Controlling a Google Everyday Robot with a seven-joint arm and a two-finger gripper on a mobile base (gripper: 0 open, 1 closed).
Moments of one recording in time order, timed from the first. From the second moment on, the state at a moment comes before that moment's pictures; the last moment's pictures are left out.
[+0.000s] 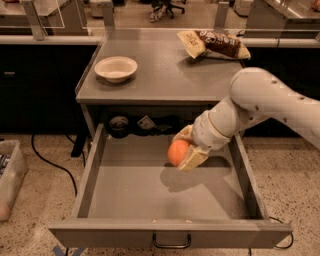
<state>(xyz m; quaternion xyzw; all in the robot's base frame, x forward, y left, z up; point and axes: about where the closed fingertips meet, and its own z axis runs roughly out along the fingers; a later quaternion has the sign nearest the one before) 0.523 -0.073 0.749 -0.72 0.63 0.17 0.24</state>
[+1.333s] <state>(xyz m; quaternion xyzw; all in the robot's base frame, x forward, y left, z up) 0.637 -0.061 0.900 -0.76 0.59 0.09 0.27</state>
